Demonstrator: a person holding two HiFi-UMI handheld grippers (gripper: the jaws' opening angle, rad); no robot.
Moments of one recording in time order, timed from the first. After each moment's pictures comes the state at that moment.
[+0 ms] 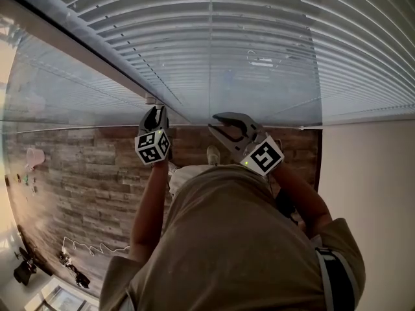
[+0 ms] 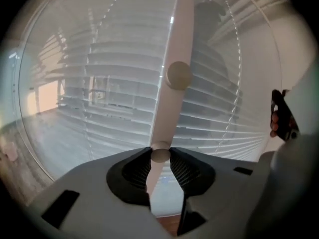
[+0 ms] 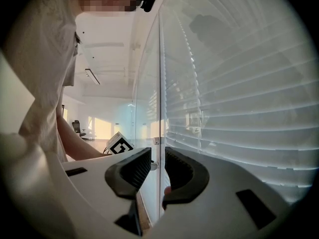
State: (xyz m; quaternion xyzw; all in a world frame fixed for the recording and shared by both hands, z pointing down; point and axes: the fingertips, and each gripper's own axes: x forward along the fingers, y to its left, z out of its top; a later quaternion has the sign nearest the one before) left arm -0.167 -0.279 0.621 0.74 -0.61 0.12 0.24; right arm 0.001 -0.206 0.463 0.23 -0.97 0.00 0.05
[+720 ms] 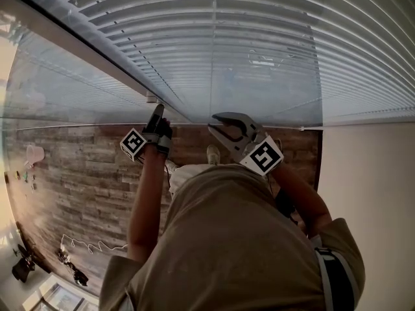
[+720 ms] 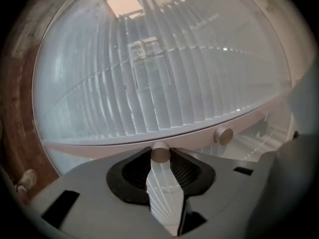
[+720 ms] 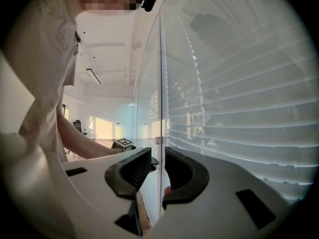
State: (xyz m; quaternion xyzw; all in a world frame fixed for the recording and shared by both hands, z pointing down) left arm -0.174 -0.283 0.616 0.63 -0.43 -0.31 0.57; right arm -0.005 -0.208 0.462 0.22 -0.97 0.01 0.06
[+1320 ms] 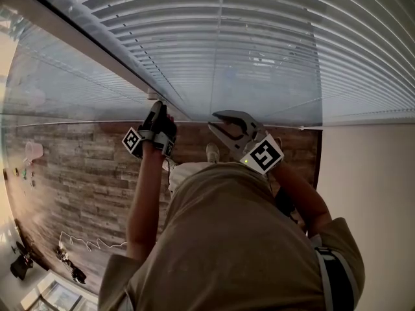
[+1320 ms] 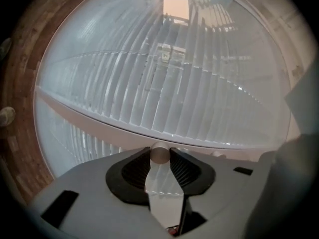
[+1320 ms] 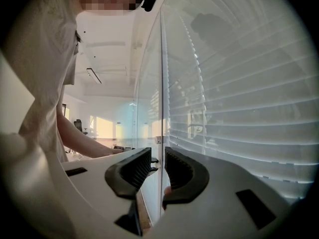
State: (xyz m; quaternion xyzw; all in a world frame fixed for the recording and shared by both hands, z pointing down) left arm -0.174 -0.280 0.630 0.52 -0.33 -0.46 0.65; right arm -0.006 -0.205 0.470 0.22 -0.97 0.00 0.06
